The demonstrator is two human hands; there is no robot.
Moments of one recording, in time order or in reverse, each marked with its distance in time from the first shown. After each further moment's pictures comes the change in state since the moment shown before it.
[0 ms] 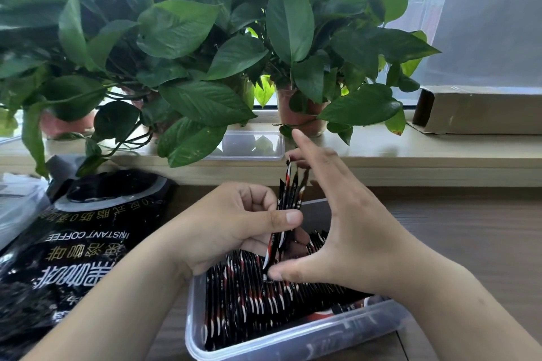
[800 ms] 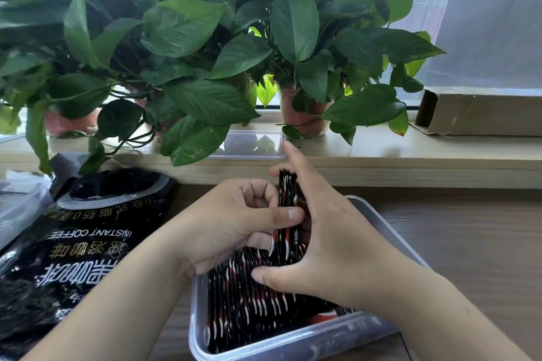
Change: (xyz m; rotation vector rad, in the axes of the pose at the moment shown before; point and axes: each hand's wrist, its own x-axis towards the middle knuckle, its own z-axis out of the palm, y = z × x) left_hand 0.001 -0.003 -0.004 -0.162 -0.037 0.012; right_hand 0.007 -0.001 0.025 0.000 0.032 0.011
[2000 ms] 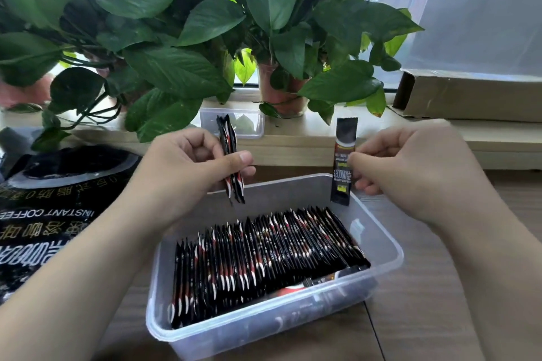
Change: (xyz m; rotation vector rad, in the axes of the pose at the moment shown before) left_hand 0.006 0.001 0.001 0.221 0.479 0.319; right_hand -0.018 0.016 -0.084 0.093 0.391 0.592
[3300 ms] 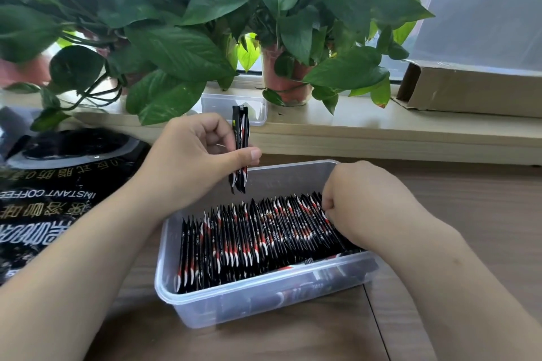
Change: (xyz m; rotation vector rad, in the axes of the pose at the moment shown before) left_hand 0.008 -0.018 -0.009 0.209 -0.095 0.166; right_hand -0.012 0.011 0.047 -0.892 -0.375 -0.170
